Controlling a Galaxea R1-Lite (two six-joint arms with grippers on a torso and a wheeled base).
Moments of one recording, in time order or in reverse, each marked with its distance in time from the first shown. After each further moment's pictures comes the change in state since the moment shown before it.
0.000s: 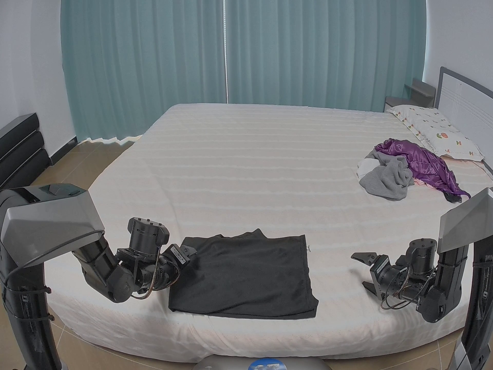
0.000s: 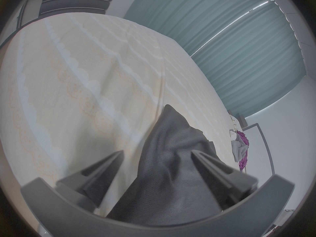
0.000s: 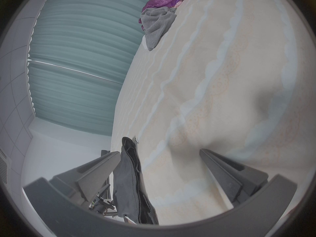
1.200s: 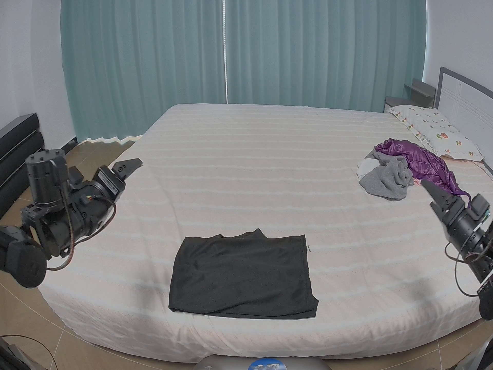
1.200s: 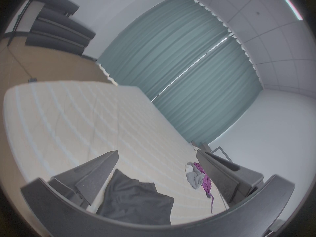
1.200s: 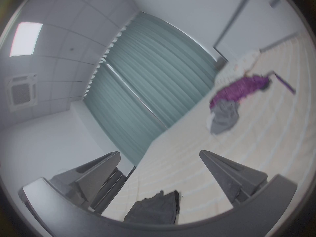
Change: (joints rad) left arm 0.117 -0.616 0.095 0.000 0.003 0.140; right arm -0.146 -0.712 0.131 0.000 -0.033 -0.368
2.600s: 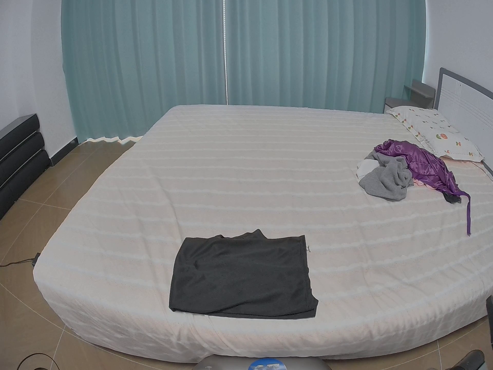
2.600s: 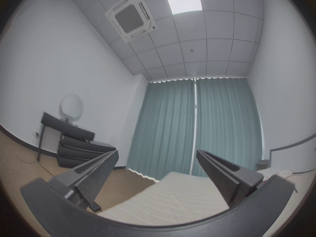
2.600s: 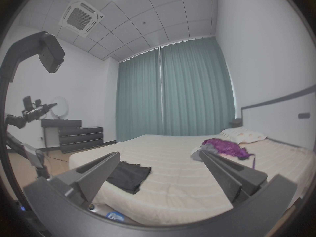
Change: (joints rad) left arm 0.079 -1.171 0.251 0.247 0.462 0.882; right arm 0.061 -1.466 -0.188 1.595 0.011 -0.723
